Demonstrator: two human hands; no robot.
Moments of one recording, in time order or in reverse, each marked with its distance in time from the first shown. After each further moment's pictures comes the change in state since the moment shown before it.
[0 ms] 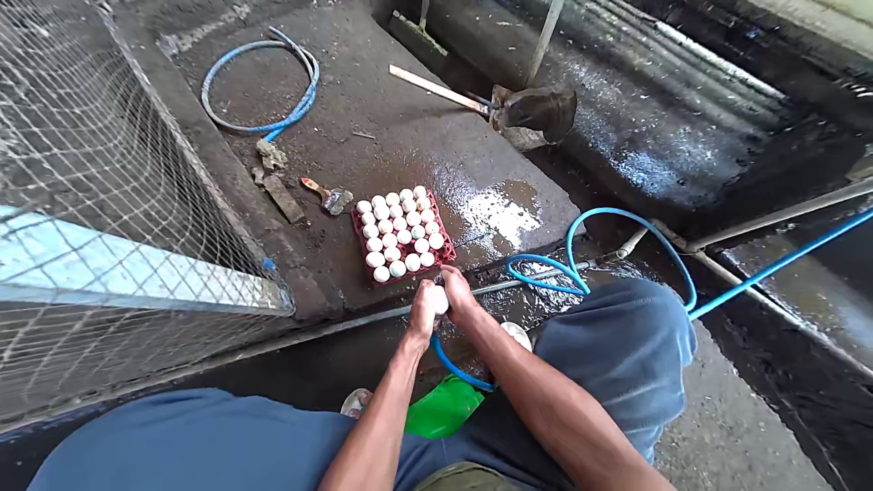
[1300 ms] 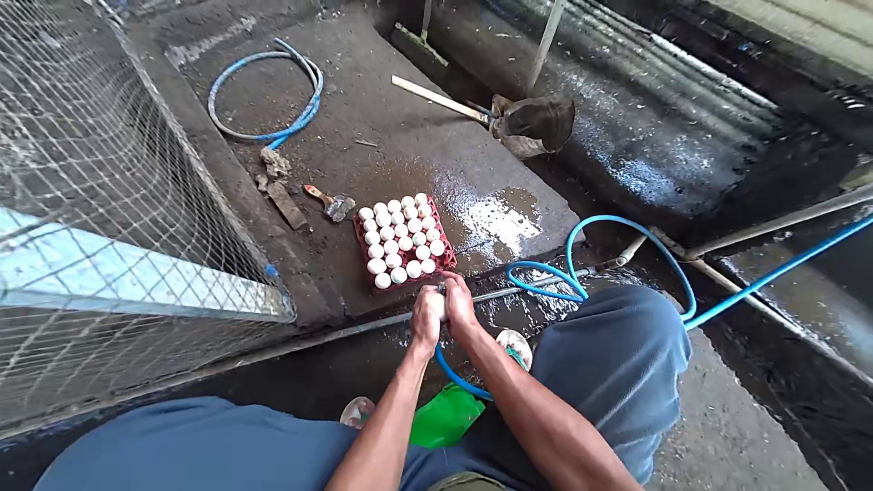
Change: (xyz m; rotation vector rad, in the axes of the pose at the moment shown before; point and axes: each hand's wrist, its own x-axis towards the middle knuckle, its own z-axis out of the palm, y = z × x) left_hand -0.006 0.003 0.004 0.093 0.024 0.172; right_hand -0.008 0.001 0.000 -0.016 0.110 -0.093
